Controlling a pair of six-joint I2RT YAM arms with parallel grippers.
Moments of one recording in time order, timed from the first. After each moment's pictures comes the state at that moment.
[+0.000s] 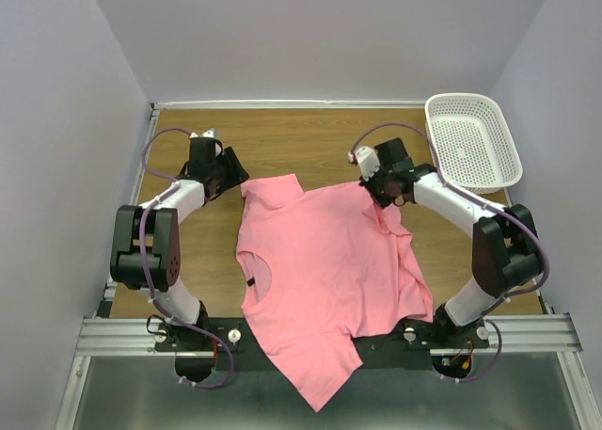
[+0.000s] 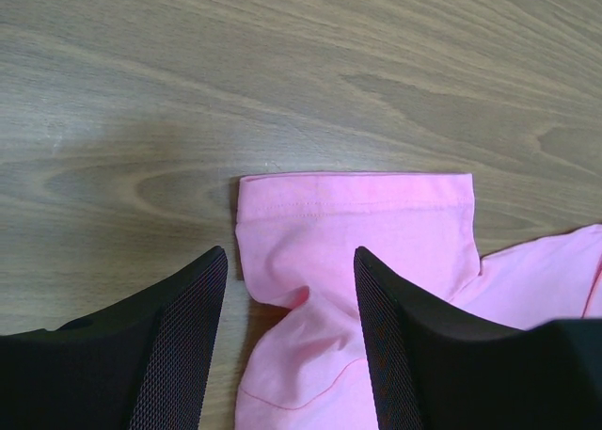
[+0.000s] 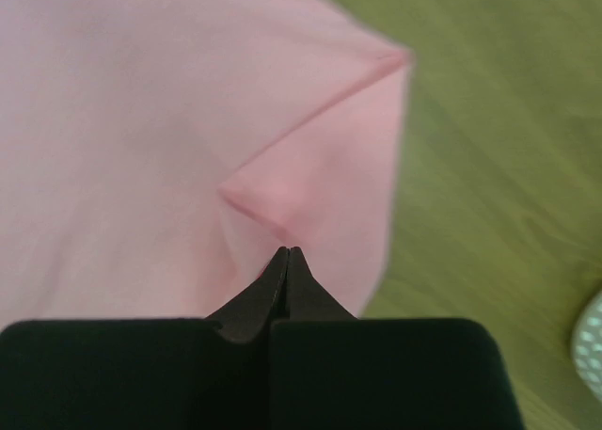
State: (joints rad) left arm -0.08 1.65 0.95 -0.01 0.17 -0.50; right arm 0.44 1.62 1.07 -0.47 -0.08 -0.37
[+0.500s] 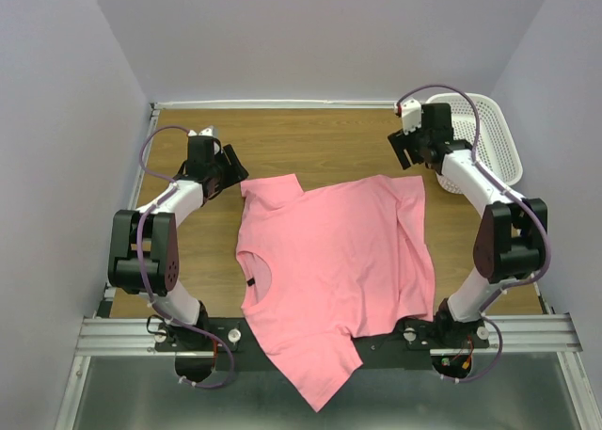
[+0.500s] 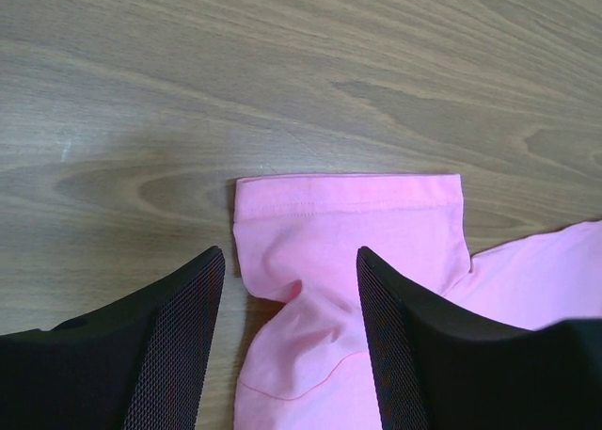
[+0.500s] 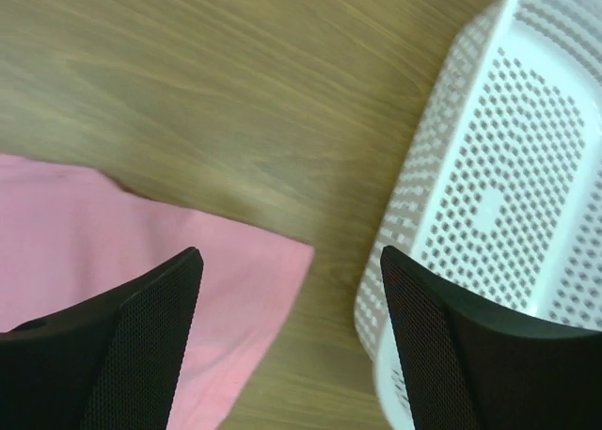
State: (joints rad) left arm -0.07 1.62 0.95 -0.02 0.17 -0.49; right arm 0.13 1.72 1.31 -0.31 0.07 -0.44
